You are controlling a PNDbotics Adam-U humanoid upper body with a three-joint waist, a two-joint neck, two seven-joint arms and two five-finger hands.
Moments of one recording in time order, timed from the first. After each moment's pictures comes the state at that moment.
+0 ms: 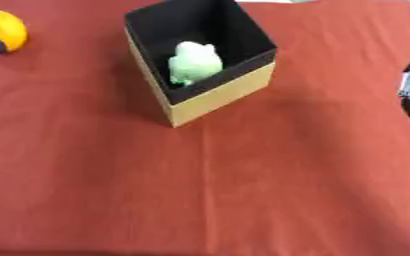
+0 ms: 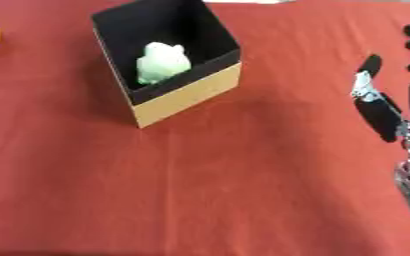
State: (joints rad) left arm -1.10 0.70 -0.07 -0.92 -1.09 -0.44 -0.53; right arm -0.06 -0.57 0.03 -1.98 0.80 0.34 -0.46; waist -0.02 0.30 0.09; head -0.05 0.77
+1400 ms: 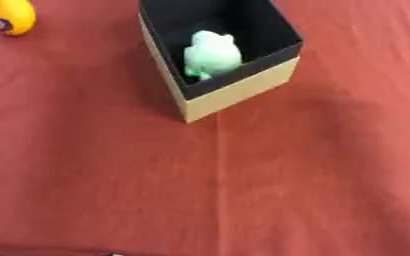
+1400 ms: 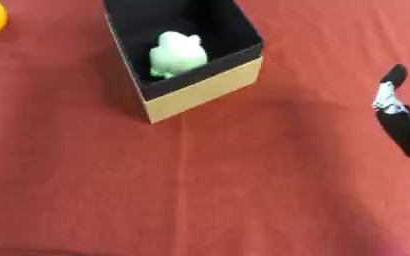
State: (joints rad) left arm -1.18 0.68 0.06 -0.72 -1.24 -0.25 -0.36; right arm -0.08 -0.57 0.05 -1.98 0.80 0.34 -0.48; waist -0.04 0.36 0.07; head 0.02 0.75
